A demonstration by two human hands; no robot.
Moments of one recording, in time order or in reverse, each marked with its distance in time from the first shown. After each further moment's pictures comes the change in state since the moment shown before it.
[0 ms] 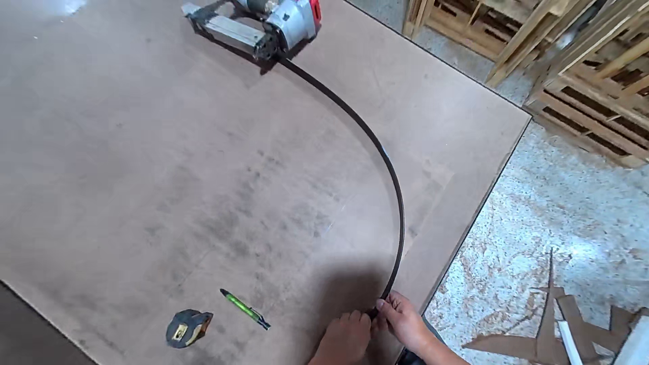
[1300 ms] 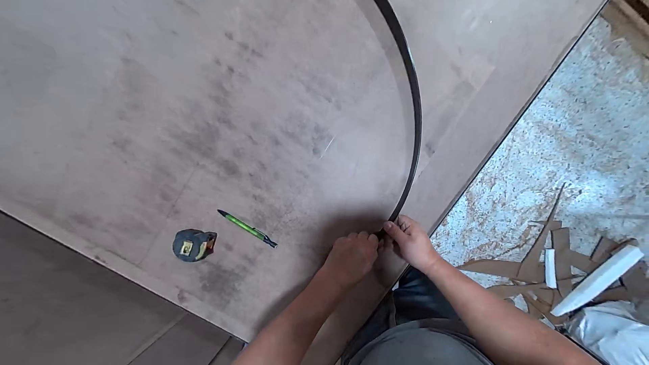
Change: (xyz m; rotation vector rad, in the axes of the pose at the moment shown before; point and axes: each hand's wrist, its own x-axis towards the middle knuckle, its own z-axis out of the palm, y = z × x) left_hand -0.001 -0.010 0.017 0.074 0.184 0.123; right_hand -0.006 0.012 0.004 -0.160 0.102 -0.025
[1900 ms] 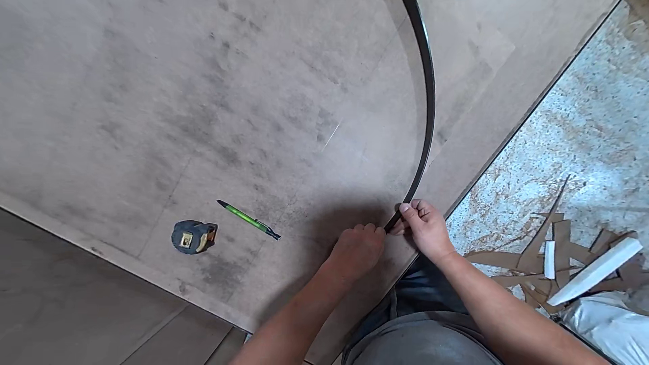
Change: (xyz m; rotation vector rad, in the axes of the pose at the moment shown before) left_hand 0.000 -0.006 0.006 -0.014 0.075 0.039; right_hand -0.001 -0.018 0.003 0.114 0.207 -0.007
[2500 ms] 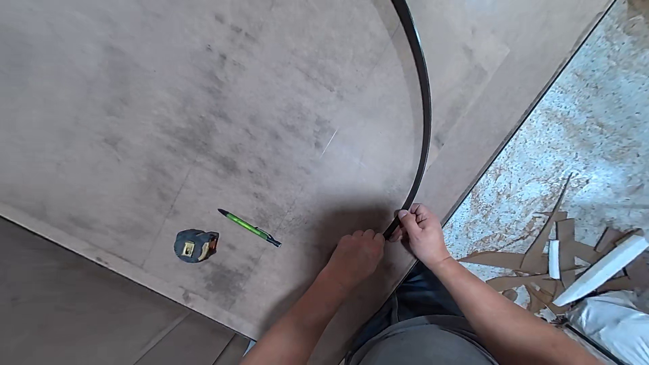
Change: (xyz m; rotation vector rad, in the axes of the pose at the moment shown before) left_hand -0.002 -0.002 0.001 -0.040 0.023 0.030; right_hand 0.000 0.009 0.004 -0.021 0.046 -0.071
